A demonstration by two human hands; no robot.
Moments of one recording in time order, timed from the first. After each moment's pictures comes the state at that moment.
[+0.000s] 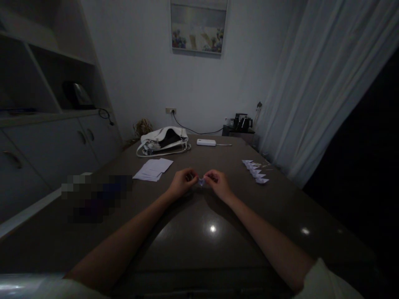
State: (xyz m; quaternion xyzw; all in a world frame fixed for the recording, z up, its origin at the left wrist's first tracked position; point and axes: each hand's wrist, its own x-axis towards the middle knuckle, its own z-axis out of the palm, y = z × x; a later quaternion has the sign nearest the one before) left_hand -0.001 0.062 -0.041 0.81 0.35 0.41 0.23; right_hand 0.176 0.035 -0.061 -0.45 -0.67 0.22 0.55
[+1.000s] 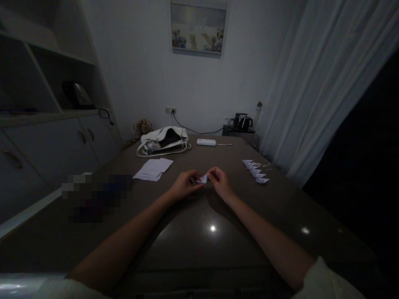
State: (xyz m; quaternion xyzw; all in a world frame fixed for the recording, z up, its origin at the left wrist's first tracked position) left_hand -0.002 0.059 -0.045 0.85 0.29 0.37 0.26; right_hand 0.176 0.040 -0.064 -0.41 -0.64 0.24 0.60
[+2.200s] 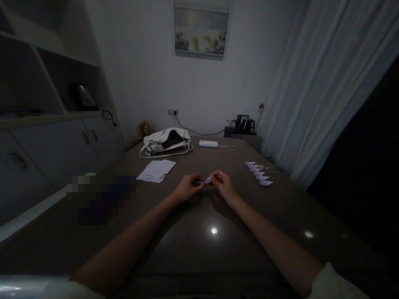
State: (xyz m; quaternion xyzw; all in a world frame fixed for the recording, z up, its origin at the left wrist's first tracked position) left_hand 0.002 0.054 -0.042 0.83 0.30 0.37 0.30; right_hand 0.174 0.037 -0.063 -0.40 -0.57 0.38 0.61
